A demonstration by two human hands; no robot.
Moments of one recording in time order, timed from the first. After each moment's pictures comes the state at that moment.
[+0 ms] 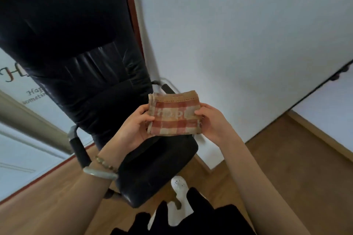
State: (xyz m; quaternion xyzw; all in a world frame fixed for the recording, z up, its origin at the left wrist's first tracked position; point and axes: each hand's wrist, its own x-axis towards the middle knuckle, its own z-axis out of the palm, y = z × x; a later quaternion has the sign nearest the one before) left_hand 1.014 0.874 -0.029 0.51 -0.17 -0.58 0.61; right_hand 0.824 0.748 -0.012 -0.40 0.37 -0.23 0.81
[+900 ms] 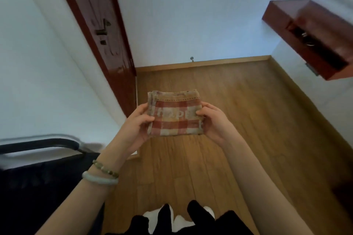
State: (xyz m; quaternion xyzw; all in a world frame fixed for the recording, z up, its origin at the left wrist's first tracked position) left_hand 0.657 0.890 0.006 0.36 -0.41 -0.80 0.25; right_hand 0.448 0.981 -0.010 -0.16 0.50 -0.62 0.59
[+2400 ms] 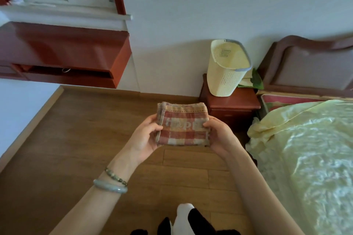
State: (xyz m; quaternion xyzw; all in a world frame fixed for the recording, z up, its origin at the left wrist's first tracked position) left_hand -0.105 1.112 -0.004 0.08 -0.48 -0.81 -0.34; right_hand -0.061 1.327 -0.019 0.23 0.47 -0.85 0.08
